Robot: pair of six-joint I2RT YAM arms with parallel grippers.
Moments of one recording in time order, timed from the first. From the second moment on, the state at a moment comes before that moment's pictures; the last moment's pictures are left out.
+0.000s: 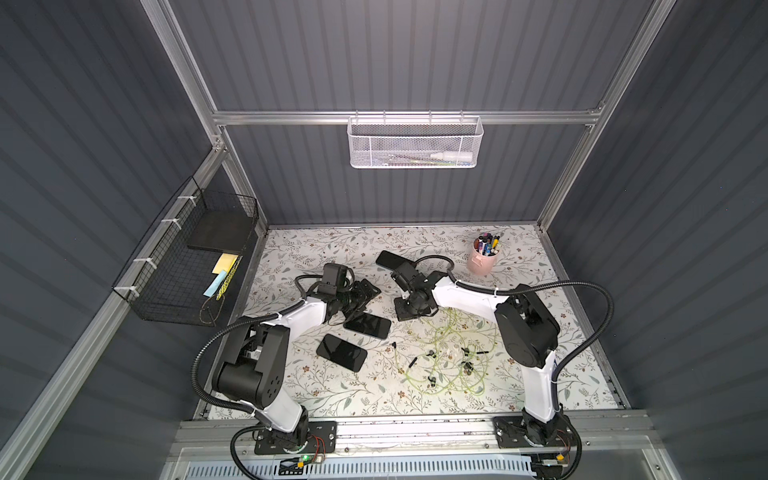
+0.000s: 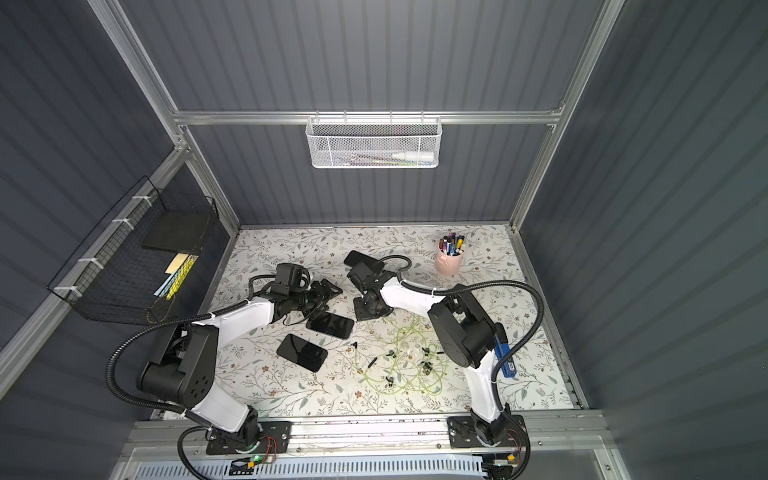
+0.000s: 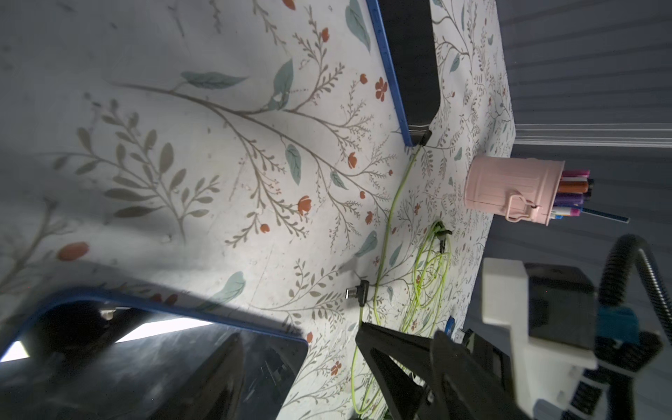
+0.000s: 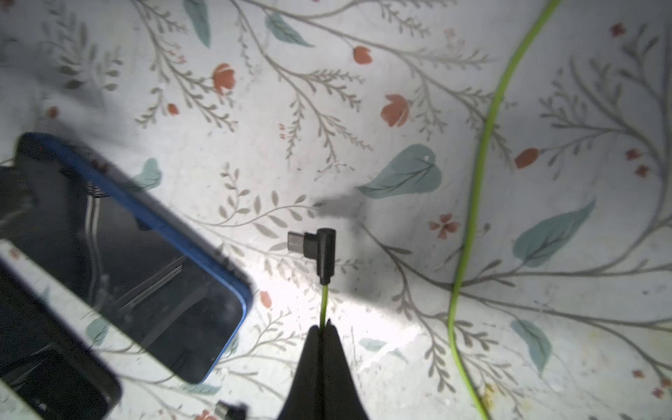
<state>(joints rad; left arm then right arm) -0.33 1.61 0.87 -0.08 0.48 -0.95 0.77 2.02 1.46 -0.63 -0.05 0.49</state>
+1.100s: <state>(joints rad) -0.33 1.66 0.81 0.17 0.68 -0.96 0.72 1.92 1.34 -0.33 -0.39 0.65</state>
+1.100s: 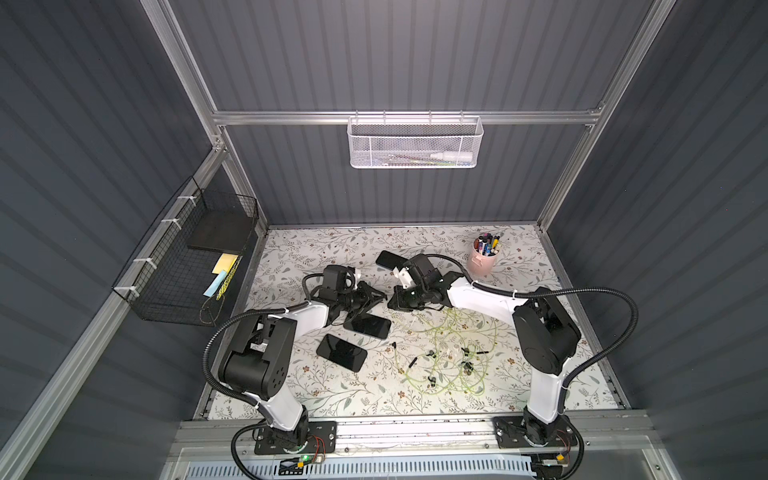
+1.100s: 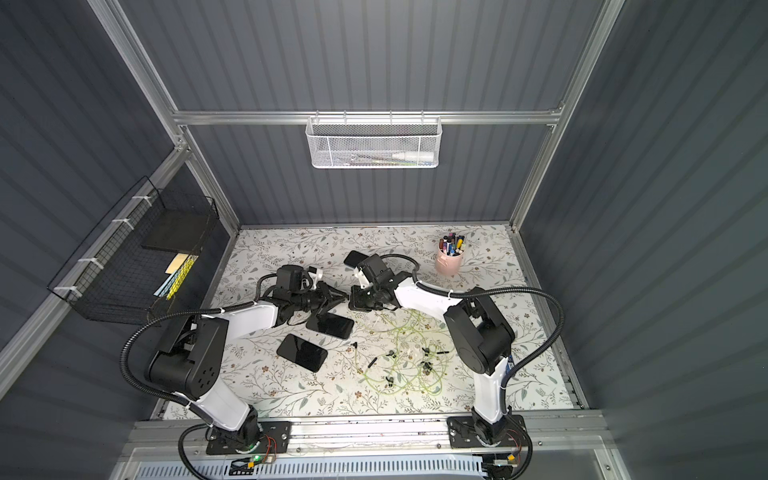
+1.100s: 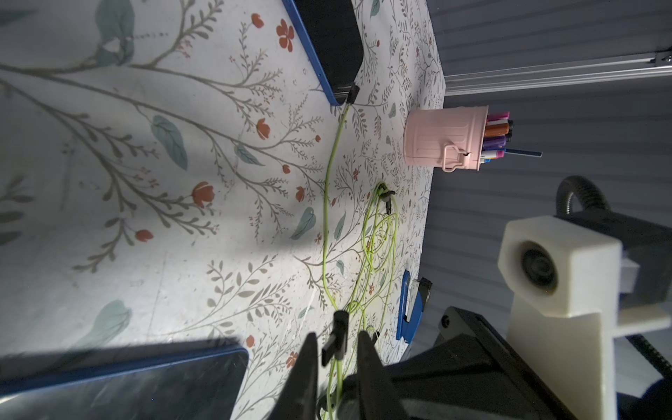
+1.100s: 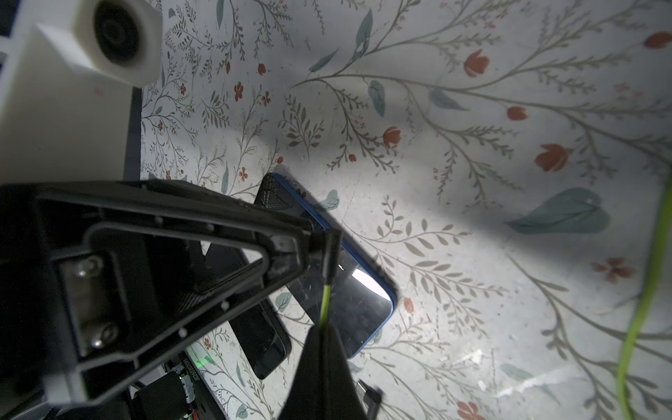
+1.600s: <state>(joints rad) -0.33 1.66 0.81 0.17 0.68 -0.97 0.71 1.92 1.33 -0.30 -0.42 0.67</state>
